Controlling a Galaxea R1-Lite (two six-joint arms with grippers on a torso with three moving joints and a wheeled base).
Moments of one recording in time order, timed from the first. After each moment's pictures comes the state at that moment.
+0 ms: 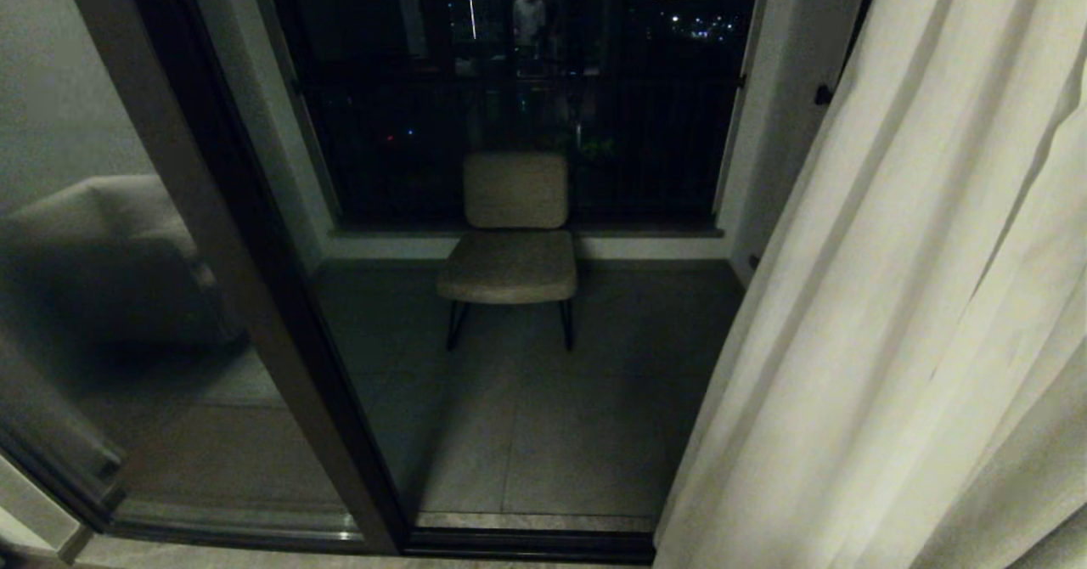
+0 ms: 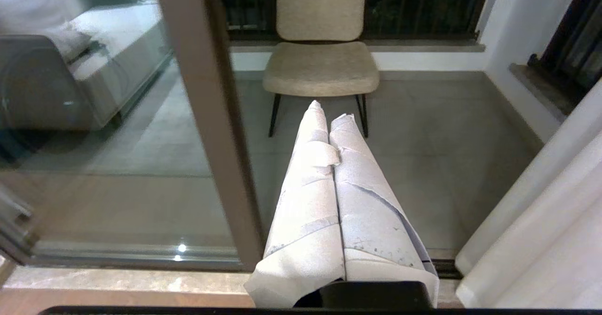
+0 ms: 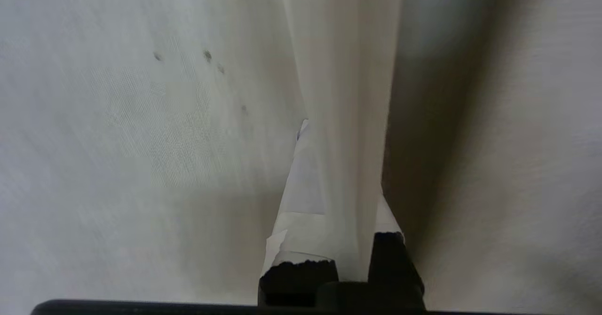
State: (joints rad) left arm -0.01 0.00 0.00 0.00 0.00 0.00; right arm -0.45 1.58 -1.10 -0.65 0.05 0.01
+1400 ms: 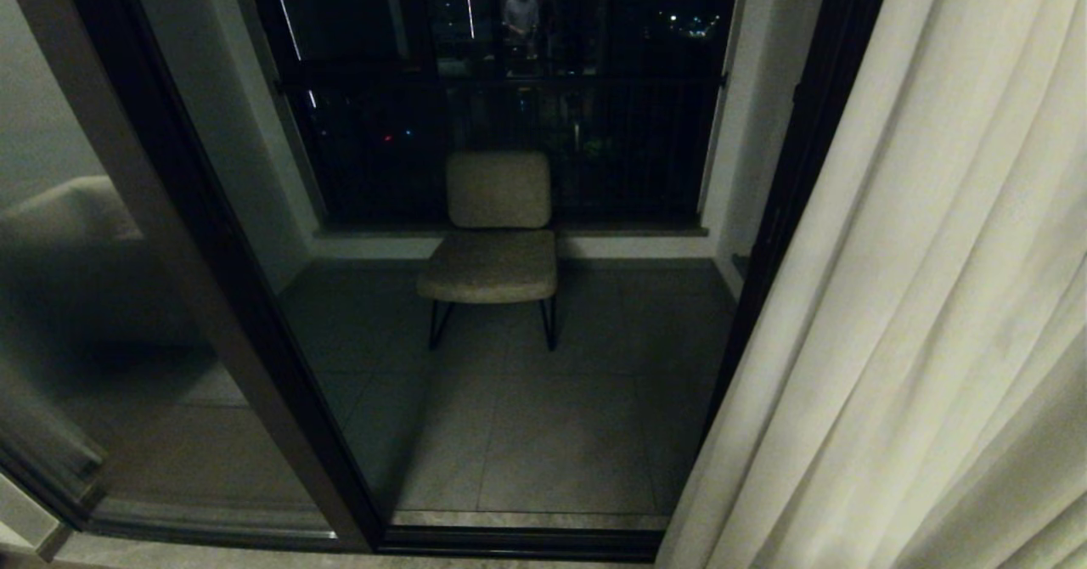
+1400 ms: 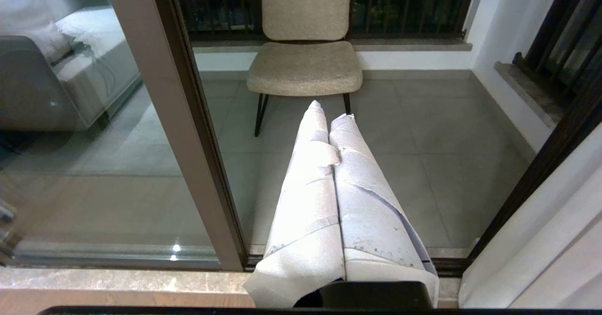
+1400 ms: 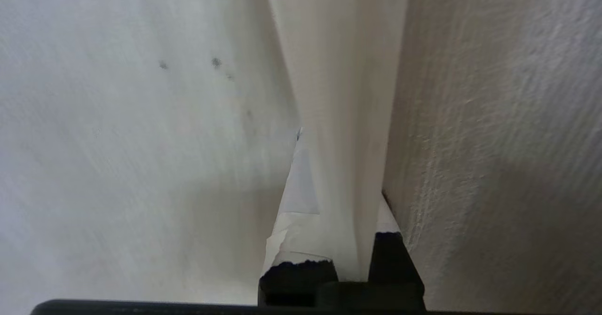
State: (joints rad) left arm -0.01 0.00 0.00 0.00 0.00 0.00; right arm -0.45 1.57 -1.12 -0.64 0.06 0.02
